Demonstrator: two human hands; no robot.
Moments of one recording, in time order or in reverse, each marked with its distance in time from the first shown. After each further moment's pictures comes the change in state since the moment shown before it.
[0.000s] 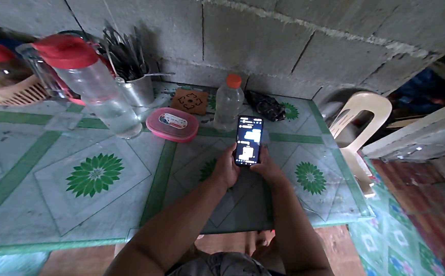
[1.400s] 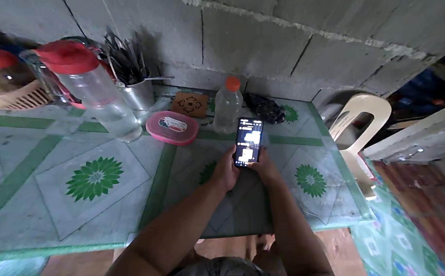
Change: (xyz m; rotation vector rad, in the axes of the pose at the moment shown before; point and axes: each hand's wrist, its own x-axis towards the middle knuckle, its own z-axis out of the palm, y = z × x) left_hand -0.004 0.003 0.004 0.060 0.011 0.026; right_hand 0.007 -0.001 0.010 0.035 0.155 -0.008
